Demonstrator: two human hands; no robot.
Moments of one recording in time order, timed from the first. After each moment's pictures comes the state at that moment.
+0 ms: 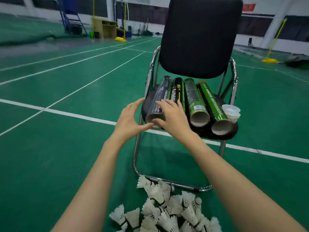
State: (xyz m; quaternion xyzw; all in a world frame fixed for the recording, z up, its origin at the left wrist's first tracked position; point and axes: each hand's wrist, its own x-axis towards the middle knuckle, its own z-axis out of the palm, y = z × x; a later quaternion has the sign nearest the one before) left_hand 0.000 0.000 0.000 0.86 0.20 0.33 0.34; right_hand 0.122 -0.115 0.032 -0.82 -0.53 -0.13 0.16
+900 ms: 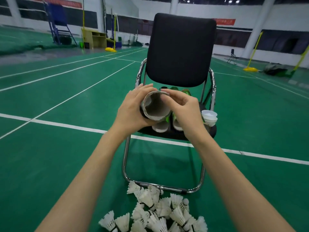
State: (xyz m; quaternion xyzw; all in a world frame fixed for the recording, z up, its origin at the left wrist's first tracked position) left_hand -0.004 -0.062 0.084 0.86 0.01 0.45 0.25; right_hand 0.066 -0.207 0.126 -0.63 -0.42 0.03 0.66
